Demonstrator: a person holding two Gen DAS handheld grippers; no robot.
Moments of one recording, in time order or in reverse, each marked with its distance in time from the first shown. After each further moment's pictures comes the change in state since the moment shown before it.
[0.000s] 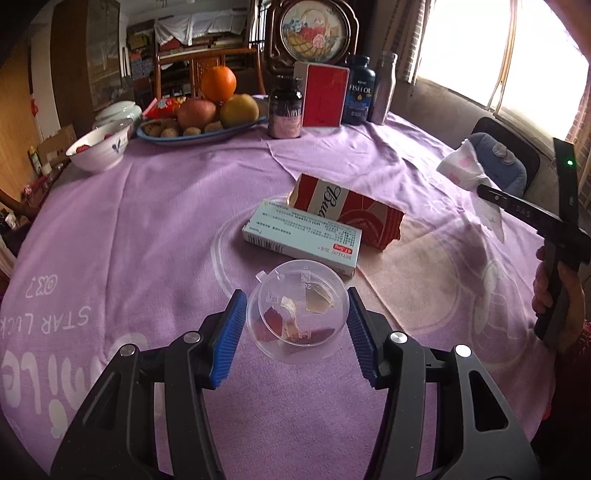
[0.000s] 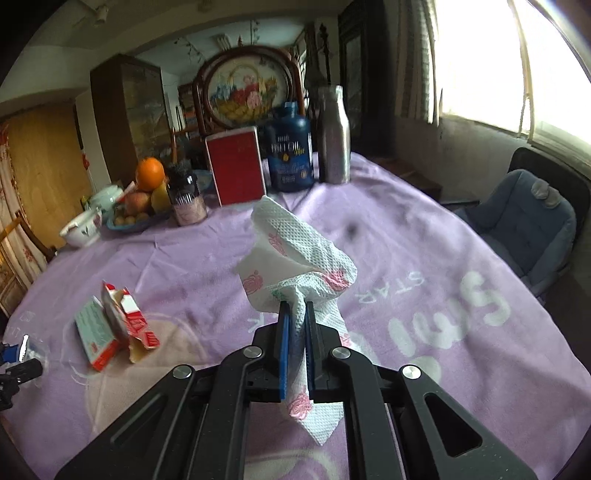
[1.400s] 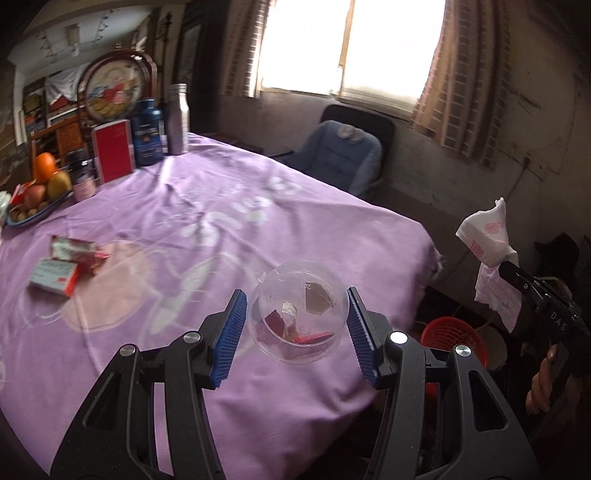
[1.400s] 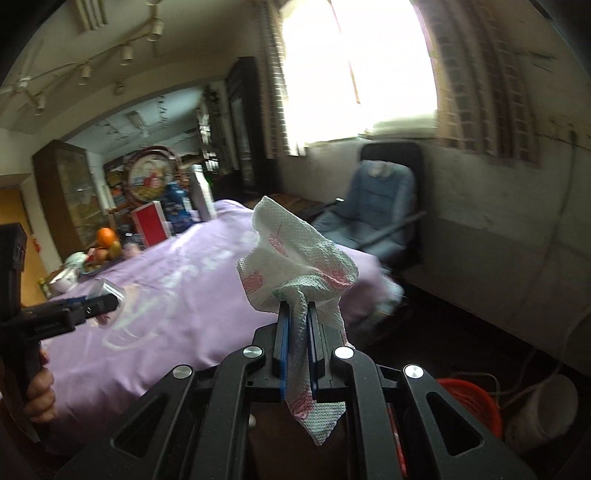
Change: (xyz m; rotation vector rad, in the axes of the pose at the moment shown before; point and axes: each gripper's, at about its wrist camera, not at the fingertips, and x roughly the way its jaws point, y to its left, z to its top) left arm -0.062 -0.270 -0.049 0.298 -0.094 -0.381; right arm -0.310 -0.163 -0.196 0.272 -0.194 -0.275
